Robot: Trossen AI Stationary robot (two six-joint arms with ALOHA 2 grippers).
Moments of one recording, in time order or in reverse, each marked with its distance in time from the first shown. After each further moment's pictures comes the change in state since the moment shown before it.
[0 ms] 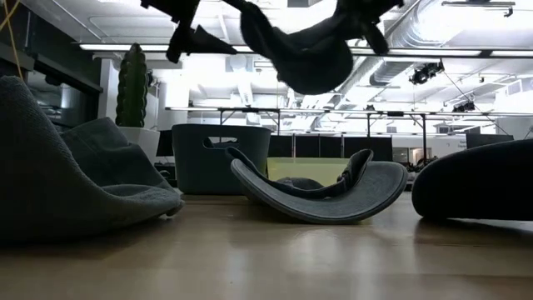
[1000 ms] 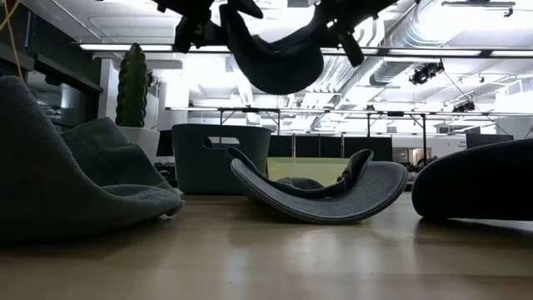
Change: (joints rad) left arm 0.000 0.095 0.000 0.290 -0.231 0.357; right arm -0.009 0.131 0.001 0.195 -0.047 0.052
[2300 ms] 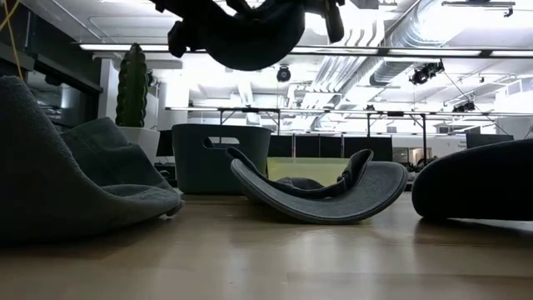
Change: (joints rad) left arm -0.001 -0.002 0.000 -0.015 -0.092 -0.165; right arm 0.141 0.014 0.000 0.225 -0.074 -0.182
